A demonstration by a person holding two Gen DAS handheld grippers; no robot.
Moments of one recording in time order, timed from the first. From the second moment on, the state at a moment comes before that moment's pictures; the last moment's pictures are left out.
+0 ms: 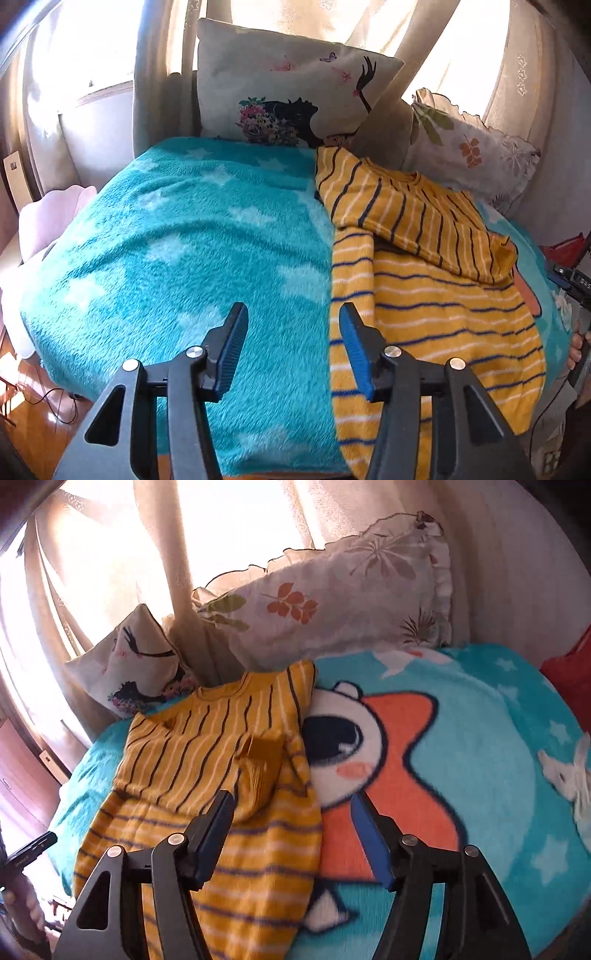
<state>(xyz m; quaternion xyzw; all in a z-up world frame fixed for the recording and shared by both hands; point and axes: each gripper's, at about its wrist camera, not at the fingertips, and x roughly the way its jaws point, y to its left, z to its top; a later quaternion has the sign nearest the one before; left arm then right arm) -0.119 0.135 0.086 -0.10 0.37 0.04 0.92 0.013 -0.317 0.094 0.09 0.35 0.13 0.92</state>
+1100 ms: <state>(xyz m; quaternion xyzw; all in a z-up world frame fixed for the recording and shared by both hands) 0.059 0.098 0.033 -0.09 0.47 0.03 0.88 0.190 -0.269 0.069 0.03 0.43 0.10 0.90</state>
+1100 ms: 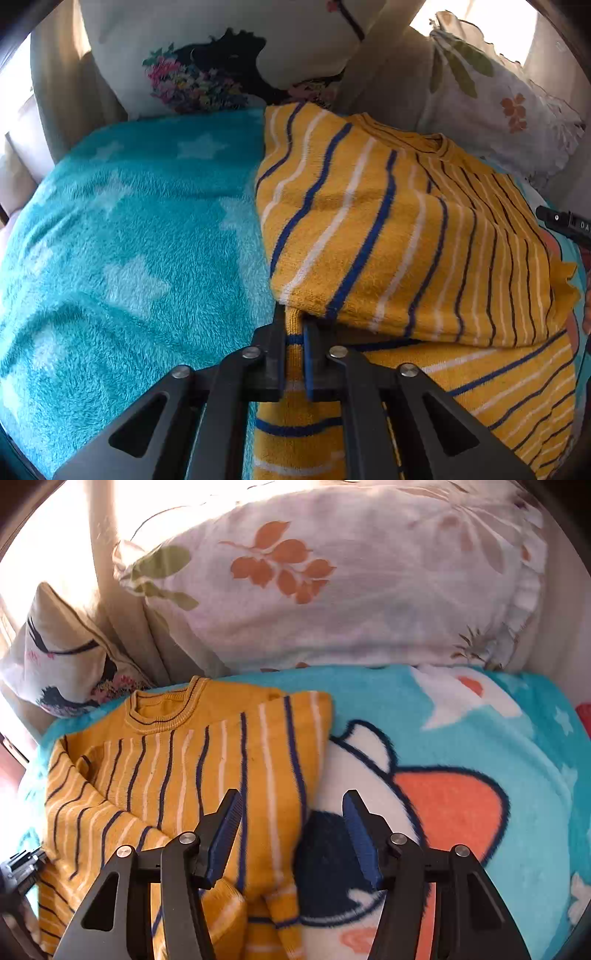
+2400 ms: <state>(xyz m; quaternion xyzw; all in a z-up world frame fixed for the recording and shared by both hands) -0.025 0.117 0.067 -0.14 0.43 0.02 0.89 0.097 -0.296 0.040 0.12 0.42 0.06 0.90</state>
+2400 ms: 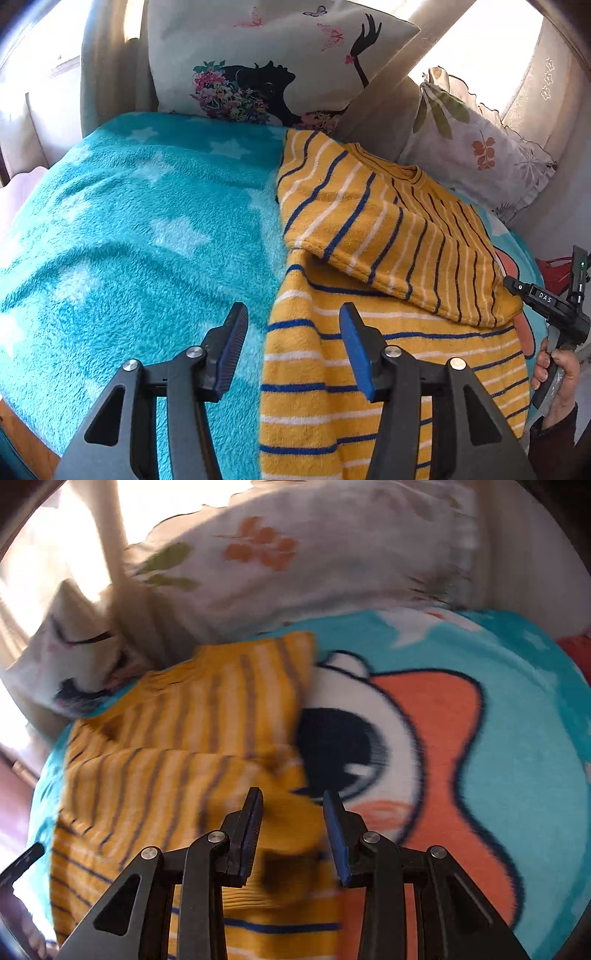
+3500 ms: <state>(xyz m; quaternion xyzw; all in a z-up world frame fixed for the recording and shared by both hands) -0.174 0.060 0.022 -0.21 0.42 -0.09 0.88 -0.110 -0.292 -0.017 0.29 0.41 0.32 0.80</state>
